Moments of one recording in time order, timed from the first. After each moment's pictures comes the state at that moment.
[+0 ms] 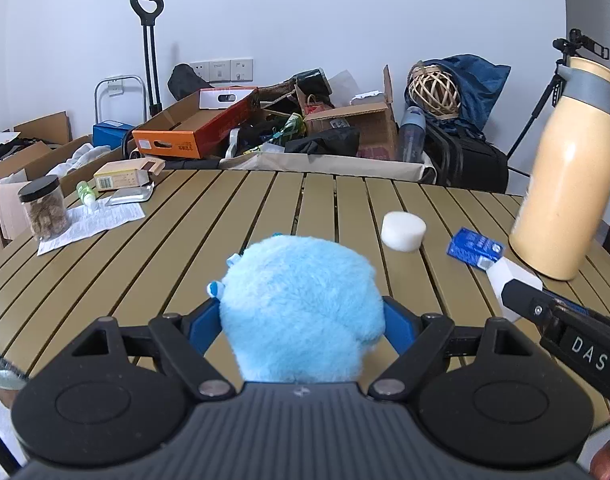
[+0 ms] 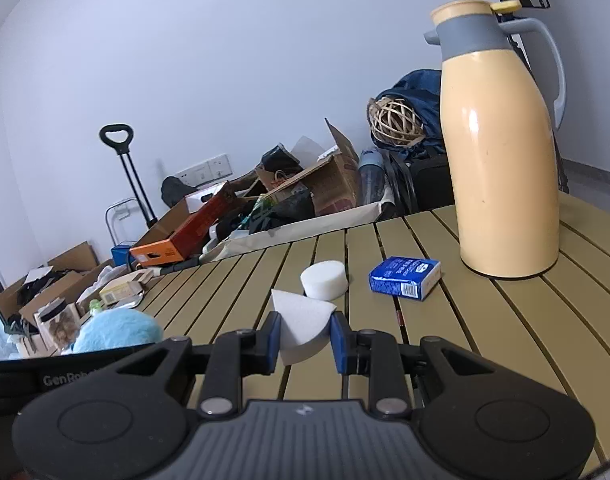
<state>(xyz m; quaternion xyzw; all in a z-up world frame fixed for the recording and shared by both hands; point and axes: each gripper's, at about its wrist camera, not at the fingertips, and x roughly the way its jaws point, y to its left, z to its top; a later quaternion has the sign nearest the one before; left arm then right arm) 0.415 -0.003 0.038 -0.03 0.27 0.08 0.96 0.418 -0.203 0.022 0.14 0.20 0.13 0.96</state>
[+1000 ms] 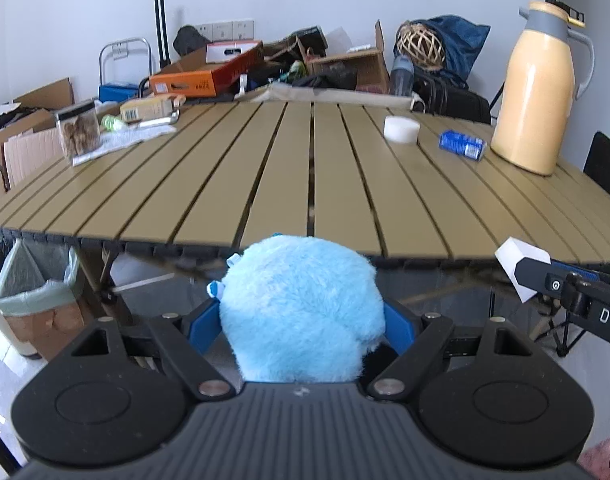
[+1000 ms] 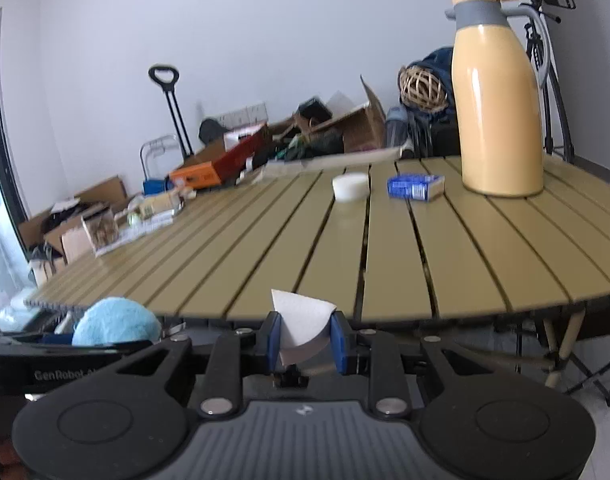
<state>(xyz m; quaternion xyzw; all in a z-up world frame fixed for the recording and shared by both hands) 0.282 0.028 -0.032 -0.02 0.31 0.06 0.95 0.285 -0.193 -0.027 0.08 0.25 0.17 0.95</state>
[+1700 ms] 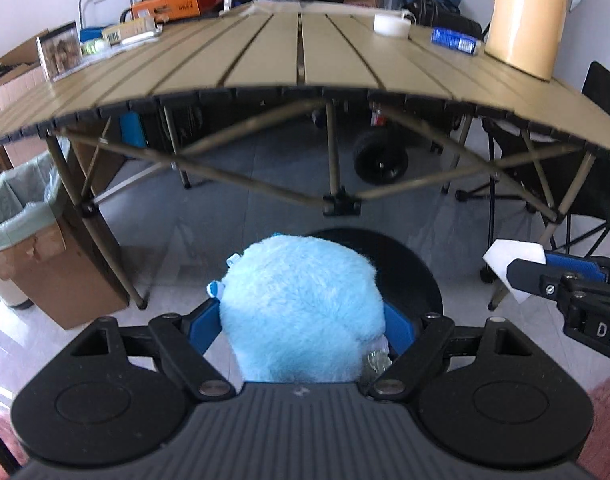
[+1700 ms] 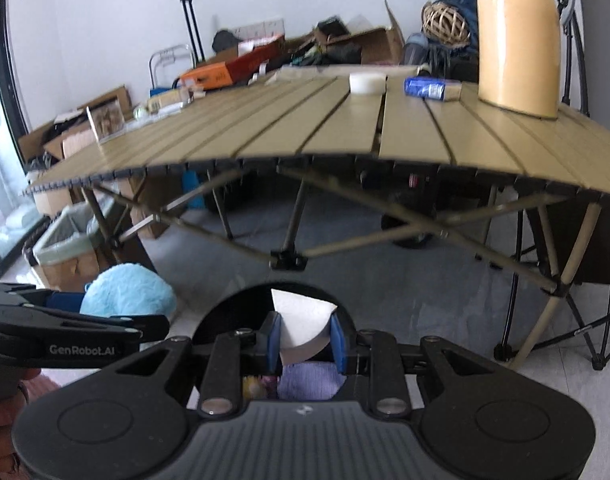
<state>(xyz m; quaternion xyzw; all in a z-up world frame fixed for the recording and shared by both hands) 0.253 0.029 -0.111 -0.01 0.41 0.03 0.91 0.245 -0.177 -0.091 0.01 0.35 0.18 0.92</state>
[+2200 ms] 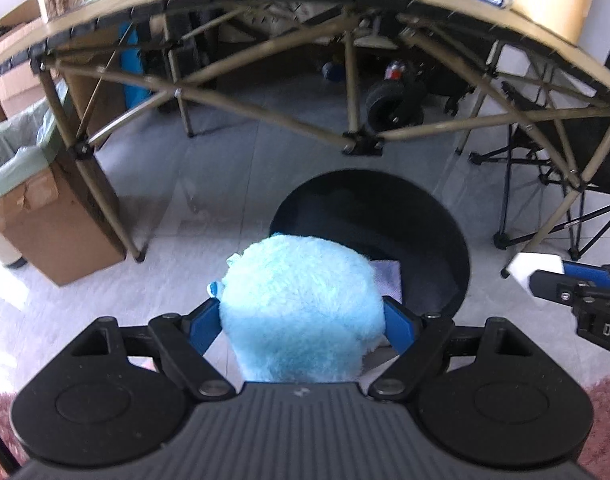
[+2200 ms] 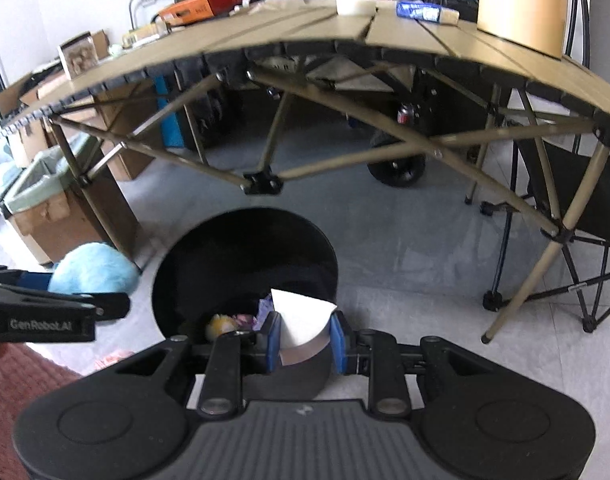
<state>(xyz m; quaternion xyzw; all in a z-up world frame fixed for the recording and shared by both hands) 0.259 0.046 -0.156 -0.03 0.46 0.05 0.88 0.256 -0.177 -0.141 -0.02 0.43 0.15 0.89</state>
